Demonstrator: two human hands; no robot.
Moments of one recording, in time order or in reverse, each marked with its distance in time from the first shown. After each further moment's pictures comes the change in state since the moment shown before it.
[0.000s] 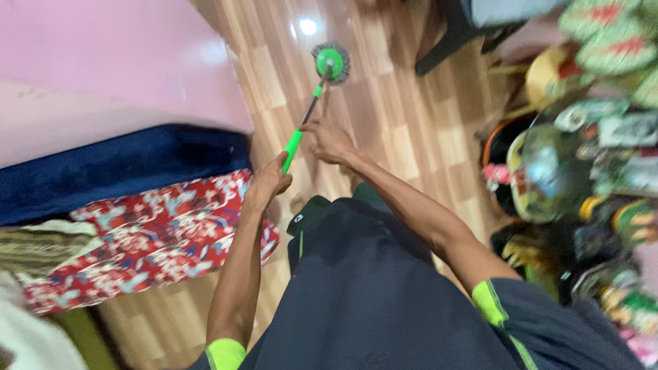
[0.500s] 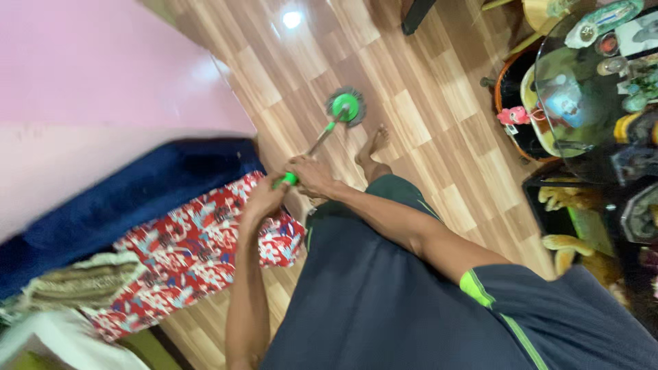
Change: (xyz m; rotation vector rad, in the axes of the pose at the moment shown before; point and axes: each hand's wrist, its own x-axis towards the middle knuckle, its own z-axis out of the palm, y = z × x) left_hand -0.090 -0.001 -0.029 -0.214 -0.102 0.009; right_hand -0.072 -0.061 0.107 -0.044 0.011 0.040
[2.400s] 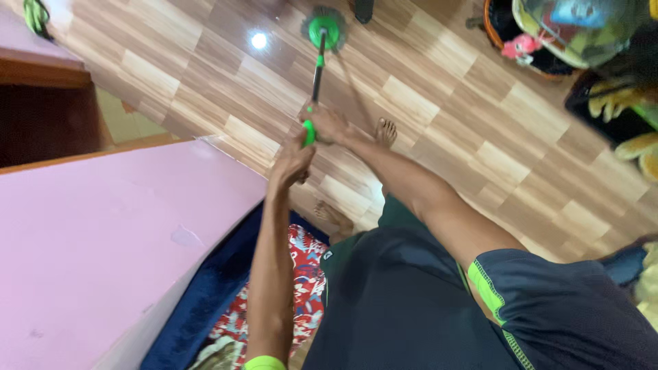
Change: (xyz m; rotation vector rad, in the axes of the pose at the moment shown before) left_hand 0.217 0.223 -0.018 0.022 -0.403 0.053; right_hand 0.151 0.233 -0.108 0.005 0.358 0.293
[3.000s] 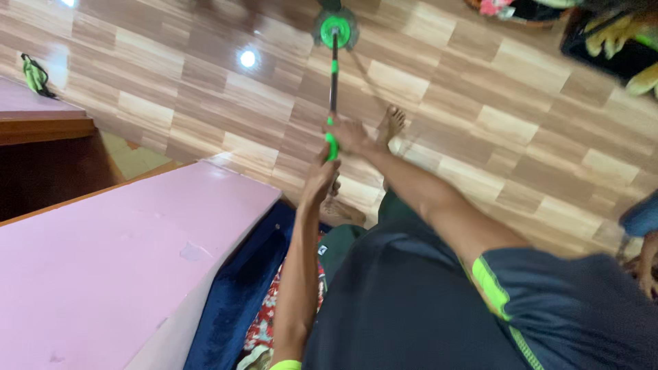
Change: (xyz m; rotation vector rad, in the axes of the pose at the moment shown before) left_hand -0.017 -0.051 0.089 -0.198 -0.048 -0.043; right_hand -0.109 0.037 0.044 -0.068 0.010 0.228
